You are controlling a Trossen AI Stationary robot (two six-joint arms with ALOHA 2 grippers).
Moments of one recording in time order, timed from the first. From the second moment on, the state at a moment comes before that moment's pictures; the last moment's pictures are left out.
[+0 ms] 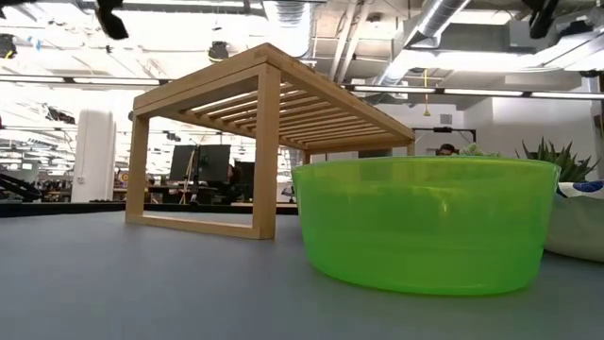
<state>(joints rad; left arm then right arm) 0.04 0.26 0.33 0.63 -0.39 -0.57 0.20 0.21 0.61 -0.15 0.48 0.47</state>
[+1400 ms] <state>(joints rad) 0.04 0.54 0.57 0.28 -0.25 -0.53 0.62 1.05 0.76 -1.08 0.23 0.57</state>
